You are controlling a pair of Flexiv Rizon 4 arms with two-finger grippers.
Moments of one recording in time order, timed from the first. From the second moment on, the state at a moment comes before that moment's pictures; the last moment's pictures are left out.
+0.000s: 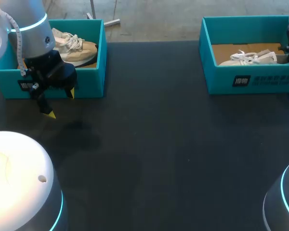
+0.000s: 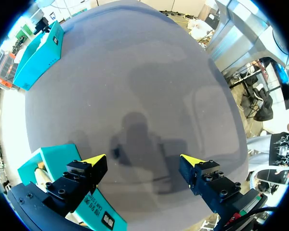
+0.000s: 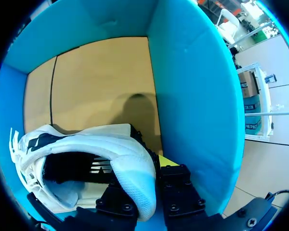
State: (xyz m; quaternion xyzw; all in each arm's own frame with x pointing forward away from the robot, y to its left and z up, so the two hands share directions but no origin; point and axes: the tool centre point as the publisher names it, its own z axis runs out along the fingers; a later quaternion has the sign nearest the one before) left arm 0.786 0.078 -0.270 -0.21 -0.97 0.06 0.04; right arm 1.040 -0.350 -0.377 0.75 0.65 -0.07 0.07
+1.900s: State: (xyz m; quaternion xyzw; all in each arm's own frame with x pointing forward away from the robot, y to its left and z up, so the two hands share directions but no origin) left arm 0.786 0.078 -0.270 -0.21 -0.97 0.06 0.04; right arm 1.001 -0.292 -0.247 0.76 0.65 -0.05 0.03
